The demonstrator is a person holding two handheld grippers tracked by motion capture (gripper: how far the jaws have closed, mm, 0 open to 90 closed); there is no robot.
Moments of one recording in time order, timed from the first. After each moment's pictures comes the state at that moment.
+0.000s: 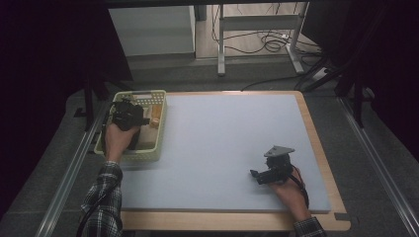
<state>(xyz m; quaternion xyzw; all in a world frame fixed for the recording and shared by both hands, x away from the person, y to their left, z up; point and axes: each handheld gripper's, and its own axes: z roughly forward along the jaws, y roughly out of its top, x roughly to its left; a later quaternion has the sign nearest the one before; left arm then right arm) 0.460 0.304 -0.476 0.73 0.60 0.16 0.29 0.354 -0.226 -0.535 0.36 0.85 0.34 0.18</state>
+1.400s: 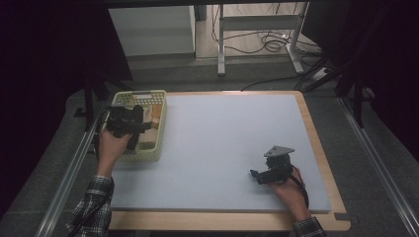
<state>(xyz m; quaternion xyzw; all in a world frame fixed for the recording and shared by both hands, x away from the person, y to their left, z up) 0.409 0.294 -0.450 0.75 0.51 0.18 0.37 0.354 -0.226 -0.535 0.35 0.85 0.34 0.18</state>
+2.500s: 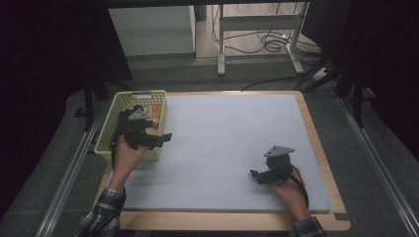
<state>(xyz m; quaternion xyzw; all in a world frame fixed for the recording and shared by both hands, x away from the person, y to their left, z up) 0.378 0.231 -0.454 0.78 0.43 0.16 0.42 0.353 -0.226 -0.534 0.35 0.85 0.34 0.18</state>
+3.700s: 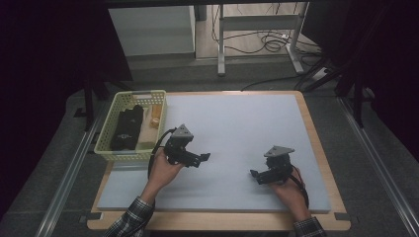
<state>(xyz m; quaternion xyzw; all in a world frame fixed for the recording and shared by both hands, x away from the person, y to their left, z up) 0.357 0.120 -0.481 0.83 0.33 0.10 0.44 0.354 -0.226 -0.534 0.35 0.85 0.34 0.18</state>
